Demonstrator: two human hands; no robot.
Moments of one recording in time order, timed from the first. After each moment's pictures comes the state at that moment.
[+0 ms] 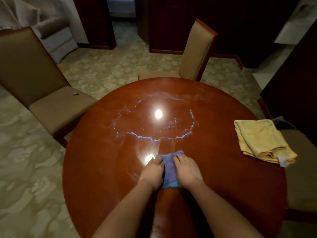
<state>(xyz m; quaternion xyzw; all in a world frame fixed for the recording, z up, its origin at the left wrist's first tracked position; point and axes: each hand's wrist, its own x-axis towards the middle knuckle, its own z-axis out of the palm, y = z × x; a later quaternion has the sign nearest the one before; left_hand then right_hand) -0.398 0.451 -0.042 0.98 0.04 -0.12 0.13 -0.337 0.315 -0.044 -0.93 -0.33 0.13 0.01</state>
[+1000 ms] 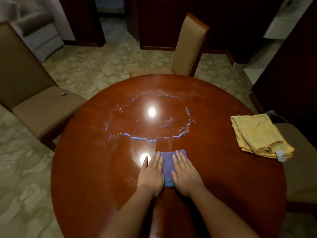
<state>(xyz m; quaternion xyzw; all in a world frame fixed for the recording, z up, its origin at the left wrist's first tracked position) -0.398 0.449 -0.058 0.98 -0.01 -0.18 -0.04 -0.350 0.308 -0.092 -0.95 -0.31 0.08 0.02</state>
